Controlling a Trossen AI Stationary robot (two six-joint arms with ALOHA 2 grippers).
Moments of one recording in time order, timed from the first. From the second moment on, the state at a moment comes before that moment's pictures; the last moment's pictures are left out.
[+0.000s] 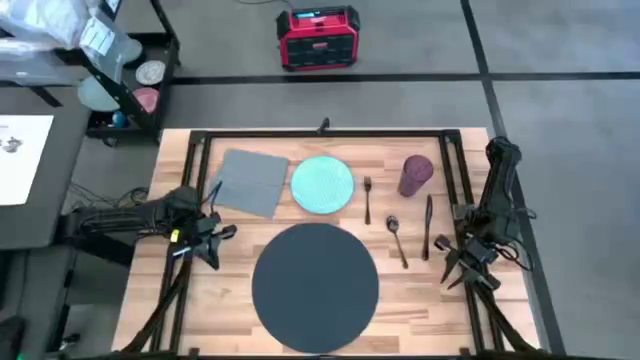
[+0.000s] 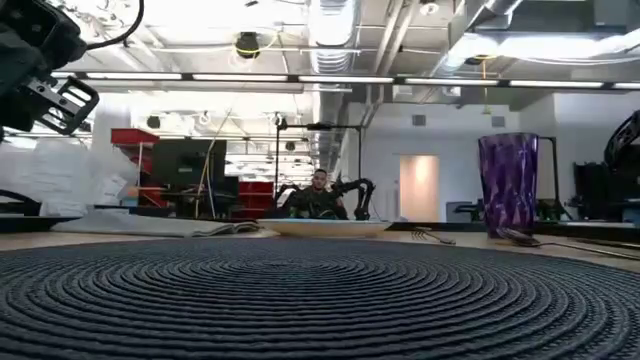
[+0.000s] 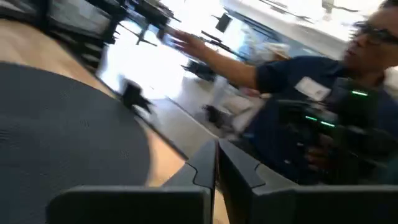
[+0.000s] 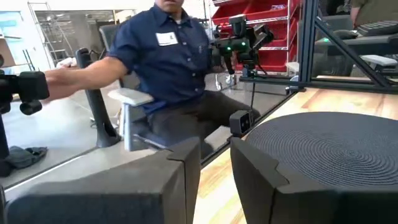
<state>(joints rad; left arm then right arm) 0.16 0.17 0.01 0.03 1.05 -0.31 1.15 0.07 0.01 0.05 0.39 0.12</state>
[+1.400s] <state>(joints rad) 0.16 0.17 0.01 0.05 0.06 -0.18 1.14 0.07 0.01 0.05 0.35 -0.03</state>
